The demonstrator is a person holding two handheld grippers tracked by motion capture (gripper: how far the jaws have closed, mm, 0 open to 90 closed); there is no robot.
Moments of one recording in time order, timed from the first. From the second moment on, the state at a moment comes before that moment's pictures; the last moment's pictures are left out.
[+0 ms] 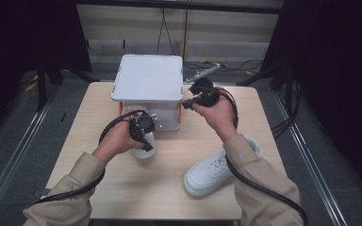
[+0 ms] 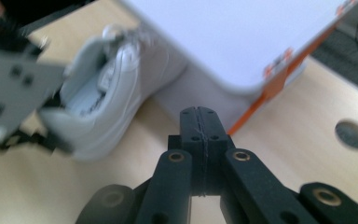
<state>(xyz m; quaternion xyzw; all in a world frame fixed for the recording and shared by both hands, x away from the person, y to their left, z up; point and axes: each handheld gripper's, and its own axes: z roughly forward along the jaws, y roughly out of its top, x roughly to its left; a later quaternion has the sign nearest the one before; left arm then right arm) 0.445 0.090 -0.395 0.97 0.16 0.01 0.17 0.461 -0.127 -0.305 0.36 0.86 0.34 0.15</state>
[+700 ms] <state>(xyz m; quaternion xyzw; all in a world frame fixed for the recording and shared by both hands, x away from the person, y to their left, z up) 0.472 0.135 -0.413 0.96 0.24 0.04 0.17 0.516 -0.078 -0.332 0.38 0.84 0.34 0.17</state>
